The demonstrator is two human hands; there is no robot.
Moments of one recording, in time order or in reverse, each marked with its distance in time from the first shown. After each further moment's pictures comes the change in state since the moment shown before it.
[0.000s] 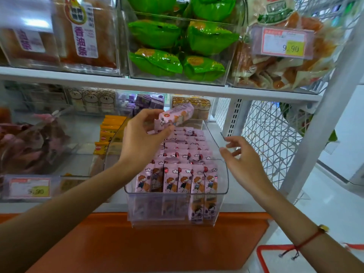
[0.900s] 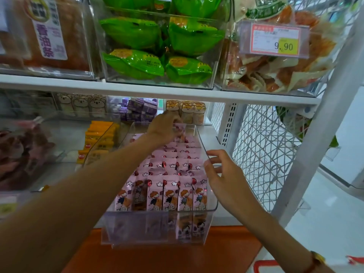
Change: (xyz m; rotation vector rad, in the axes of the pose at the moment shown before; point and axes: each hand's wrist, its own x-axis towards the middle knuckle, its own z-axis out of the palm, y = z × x) left_hand 0.103 -0.049 0.090 0.651 -0.394 0.139; right_hand -0.004 0.007 0.009 0.019 -0.161 -0.042
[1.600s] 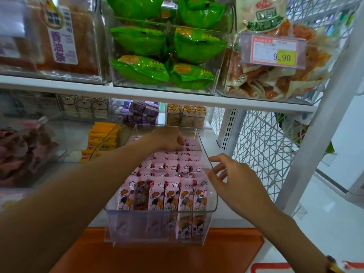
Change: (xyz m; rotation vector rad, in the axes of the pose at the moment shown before) left_hand 0.000 -0.003 0.000 0.214 -0.372 0.098; right_hand -0.002 0.000 -0.022 -0.346 -0.032 -0.138
